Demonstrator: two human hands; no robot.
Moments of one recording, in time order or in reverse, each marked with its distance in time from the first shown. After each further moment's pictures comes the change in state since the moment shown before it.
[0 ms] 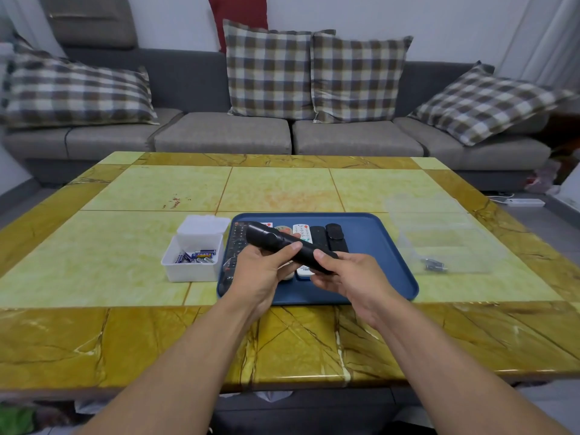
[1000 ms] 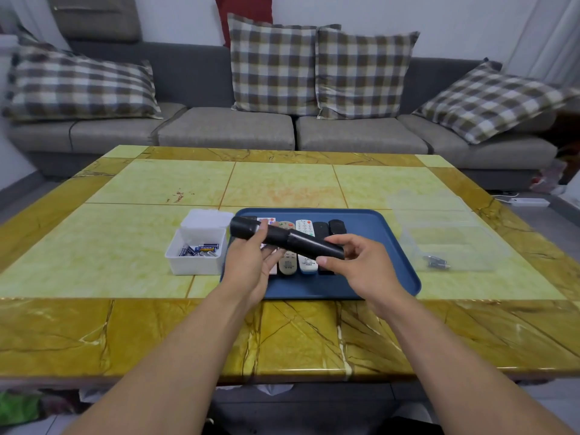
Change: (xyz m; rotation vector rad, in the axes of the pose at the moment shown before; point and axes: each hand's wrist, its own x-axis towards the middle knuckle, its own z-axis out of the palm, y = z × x) left_hand 0.011 0.009 -0.011 -0.126 0.176 -0.027; right_hand 0.006 -0.002 -0.013 -0.473 0.088 -0.295
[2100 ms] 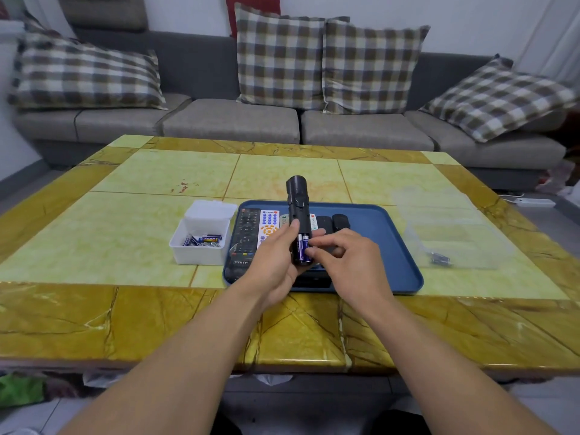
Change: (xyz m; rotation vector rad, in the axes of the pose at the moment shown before) left_hand -0.020 -0.013 0.019 0.125 -0.208 -0.161; right_hand -0.014 -0.008 0.025 -0.224 0.070 -0.267
